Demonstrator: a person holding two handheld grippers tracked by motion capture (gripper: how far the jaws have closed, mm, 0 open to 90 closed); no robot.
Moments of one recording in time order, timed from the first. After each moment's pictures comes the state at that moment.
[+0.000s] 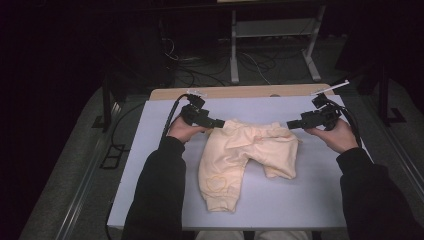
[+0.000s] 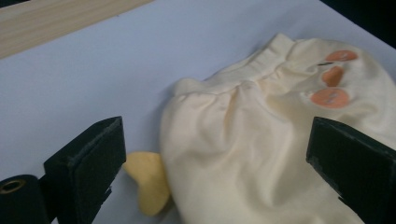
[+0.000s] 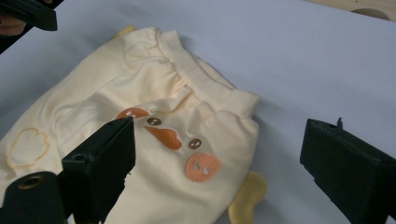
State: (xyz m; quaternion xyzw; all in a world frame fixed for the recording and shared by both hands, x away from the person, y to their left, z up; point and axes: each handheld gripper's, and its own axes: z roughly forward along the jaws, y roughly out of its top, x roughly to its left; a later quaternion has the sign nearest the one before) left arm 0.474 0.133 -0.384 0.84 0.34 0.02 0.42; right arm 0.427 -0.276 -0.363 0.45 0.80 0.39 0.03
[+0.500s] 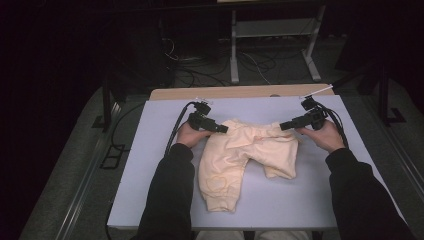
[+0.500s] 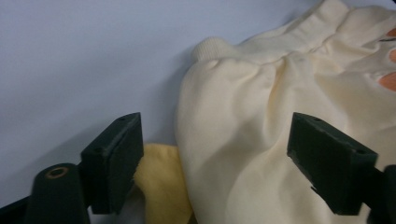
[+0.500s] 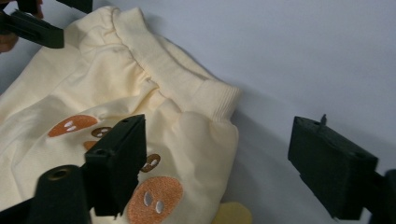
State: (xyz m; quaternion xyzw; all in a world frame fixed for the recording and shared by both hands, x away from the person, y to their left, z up) left arm 0.495 0.118 -0.436 0.84 0.37 -0.02 0.39; right arm 0.462 -0.269 -0.408 0.48 0.80 0.36 -0.01
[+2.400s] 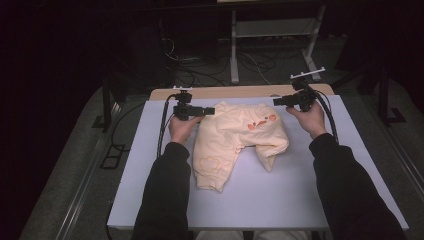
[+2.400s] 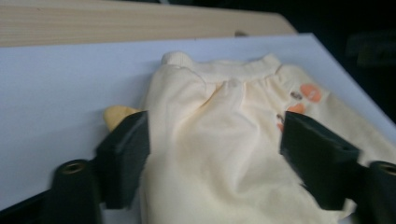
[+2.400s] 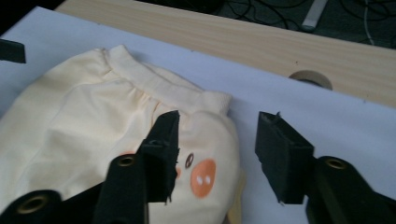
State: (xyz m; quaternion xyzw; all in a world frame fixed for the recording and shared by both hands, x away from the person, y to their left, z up) left arm 0.500 0.169 -0.408 0.72 0.49 0.02 0.49; right arm 0.500 -0.244 -0.377 0.51 0.76 0.40 0.10
